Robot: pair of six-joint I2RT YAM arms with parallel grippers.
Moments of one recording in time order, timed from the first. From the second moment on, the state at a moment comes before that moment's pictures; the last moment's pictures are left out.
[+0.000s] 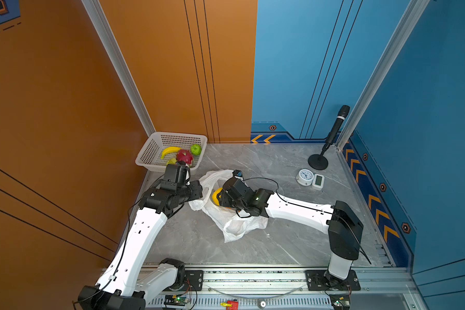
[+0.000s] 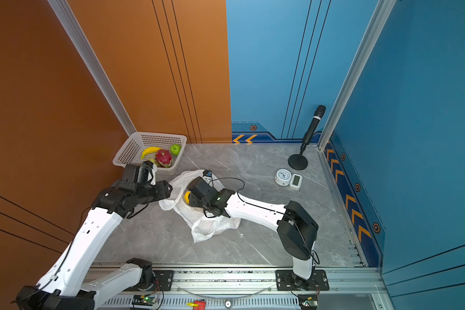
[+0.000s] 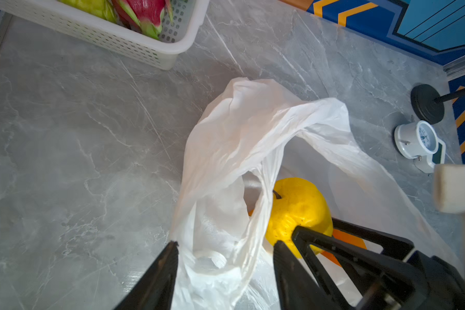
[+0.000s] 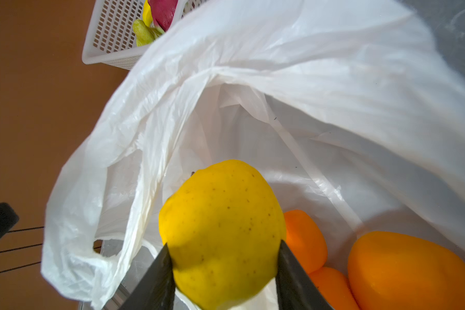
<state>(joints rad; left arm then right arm) -0.22 1.04 1.13 -0.93 0.00 -0.44 1.04 1.81 1.44 -0.36 0.18 0.98</state>
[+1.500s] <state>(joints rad) -0.42 1.10 1.07 -0.22 0.59 0.36 0.84 1.37 1.42 -0.39 -0.16 1.29</state>
